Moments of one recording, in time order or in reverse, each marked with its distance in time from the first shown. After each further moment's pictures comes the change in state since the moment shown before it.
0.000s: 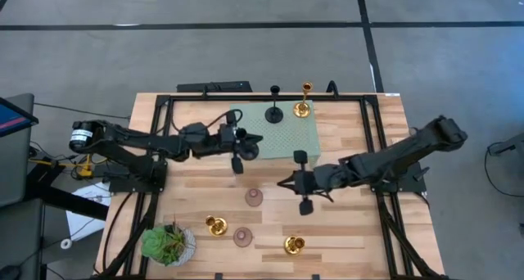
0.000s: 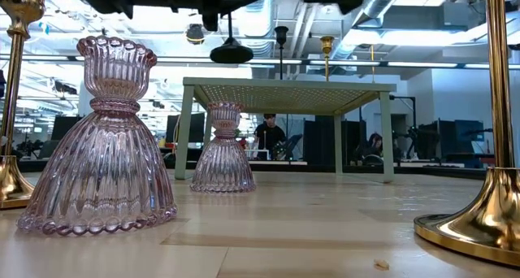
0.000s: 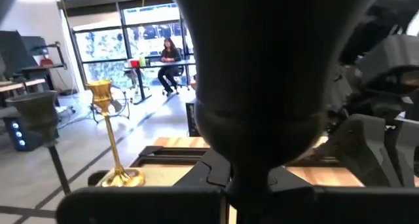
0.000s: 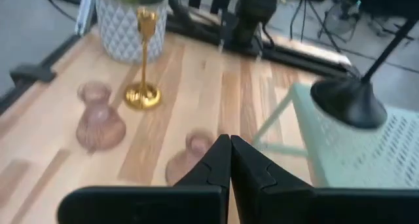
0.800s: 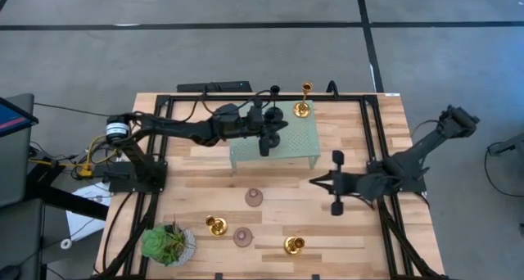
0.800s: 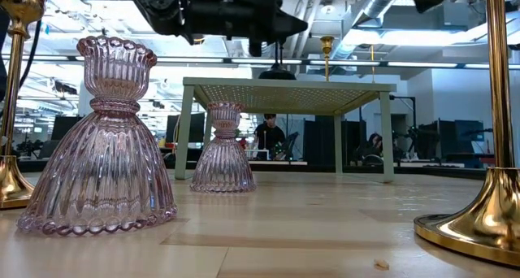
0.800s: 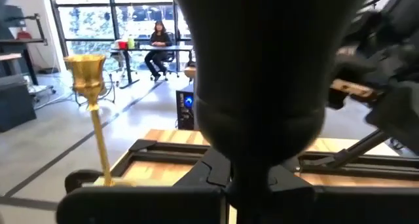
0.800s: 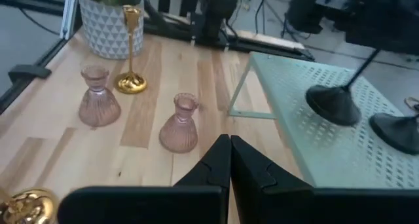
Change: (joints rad) left arm 0.165 0.354 0.303 -0.001 0.208 -0.079; right arm 0.249 -0.376 -0.249 -0.124 0.357 0.186
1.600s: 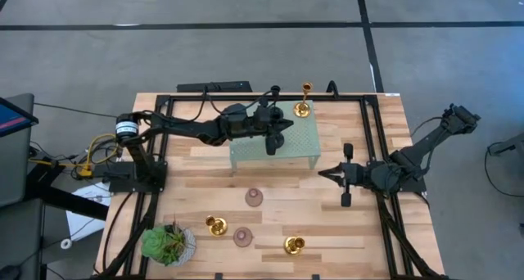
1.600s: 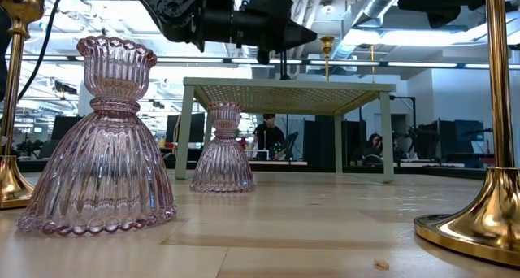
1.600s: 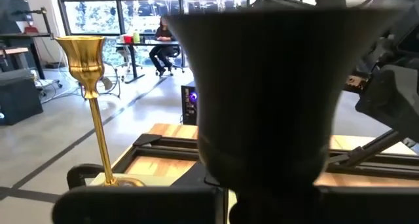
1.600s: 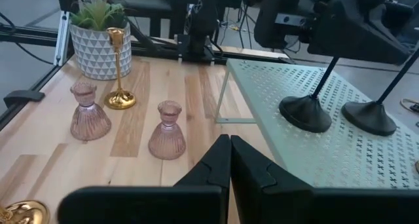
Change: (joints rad) left arm 0.005 0.082 0.057 0.007 -0.019 0.001; right arm 0.003 -0.205 -0.155 0.073 0.035 -0.003
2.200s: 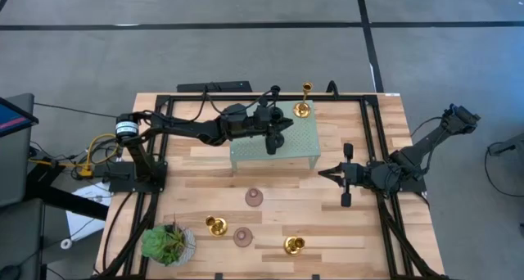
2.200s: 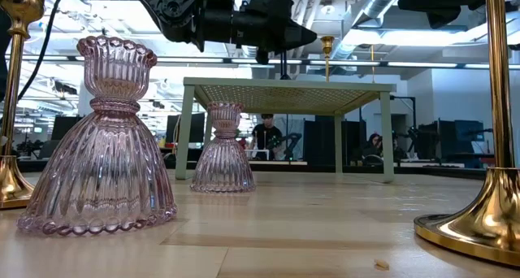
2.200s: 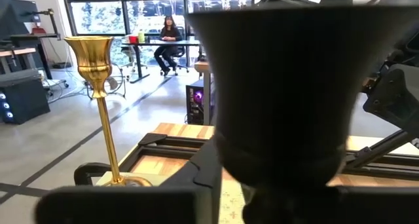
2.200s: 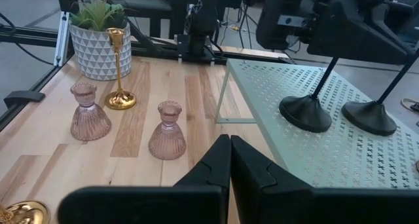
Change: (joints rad) left arm 0.000 0.000 0.000 -0.001 -0.022 0.007; right arm 0.000 0.000 0.000 0.000 0.000 0.002
